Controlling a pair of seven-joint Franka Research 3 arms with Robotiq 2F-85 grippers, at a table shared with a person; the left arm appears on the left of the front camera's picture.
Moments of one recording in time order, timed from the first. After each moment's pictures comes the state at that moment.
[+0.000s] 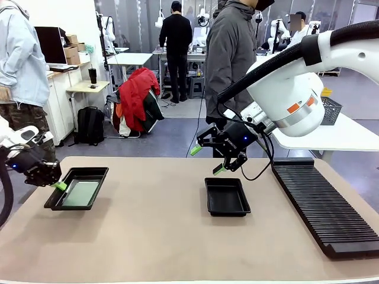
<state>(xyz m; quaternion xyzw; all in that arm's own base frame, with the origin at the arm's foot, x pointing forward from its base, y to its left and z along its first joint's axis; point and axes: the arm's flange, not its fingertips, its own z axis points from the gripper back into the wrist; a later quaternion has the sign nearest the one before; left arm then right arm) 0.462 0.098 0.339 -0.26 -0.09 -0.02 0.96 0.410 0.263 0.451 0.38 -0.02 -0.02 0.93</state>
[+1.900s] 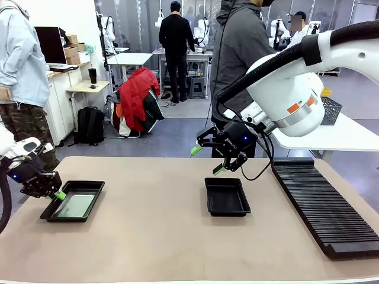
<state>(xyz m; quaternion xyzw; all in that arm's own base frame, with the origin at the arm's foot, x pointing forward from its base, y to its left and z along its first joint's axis) 0.464 0.104 0.308 -0.23 -0.07 -0.01 0.97 0.410 0.263 0.451 0.38 -0.02 -0.02 0.93</state>
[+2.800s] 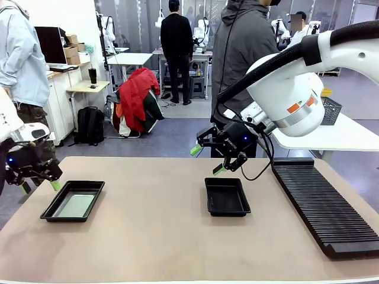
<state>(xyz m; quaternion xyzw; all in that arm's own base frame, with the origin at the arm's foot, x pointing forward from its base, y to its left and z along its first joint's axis) 0.435 0.068 0.379 -0.07 -0.04 -0.01 1.00 0.410 0.263 0.451 0.38 -0.02 -0.02 0.93</state>
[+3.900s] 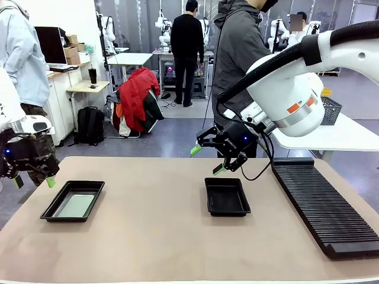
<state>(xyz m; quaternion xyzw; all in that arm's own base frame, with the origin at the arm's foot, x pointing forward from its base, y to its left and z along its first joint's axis) 0.422 0.054 0.410 -0.02 -0.02 -0.01 1.00 0.410 0.263 0.451 0.38 -0.02 -0.02 0.93</state>
